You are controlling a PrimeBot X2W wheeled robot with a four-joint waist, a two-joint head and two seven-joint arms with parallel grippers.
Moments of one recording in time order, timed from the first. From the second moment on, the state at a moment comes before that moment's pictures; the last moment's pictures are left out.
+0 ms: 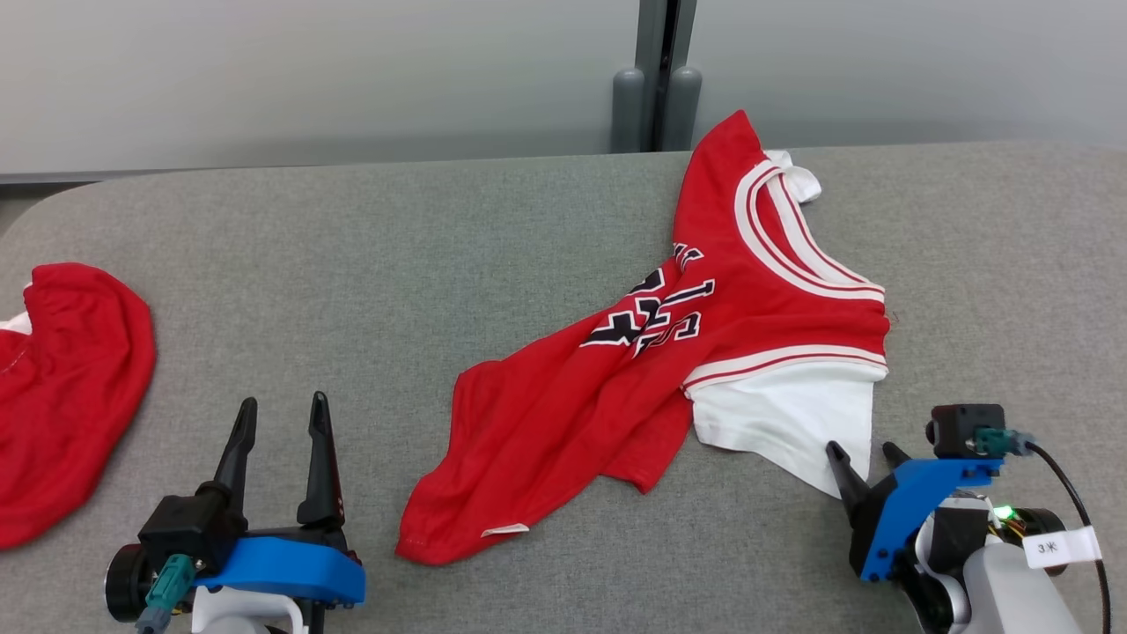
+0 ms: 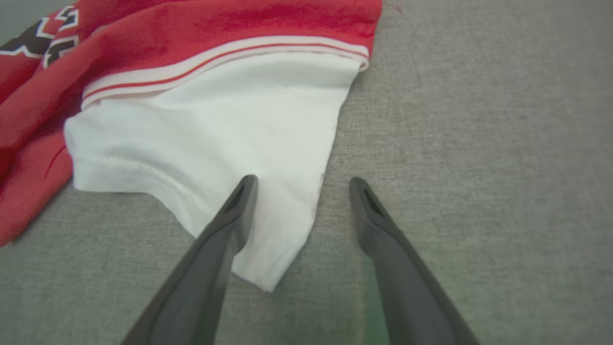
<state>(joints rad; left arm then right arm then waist) -0.09 0.18 -0.17 0.25 -0.34 0.02 -0.26 -0.27 -0.05 -0.09 0.49 0.15 0.13 0.26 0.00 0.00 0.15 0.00</state>
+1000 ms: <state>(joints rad) -0.01 0.10 -0.02 0.26 -0.31 -0.01 -0.26 -0.14 -0.09 -0.13 0.24 0.05 0.13 0.04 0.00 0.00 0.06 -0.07</state>
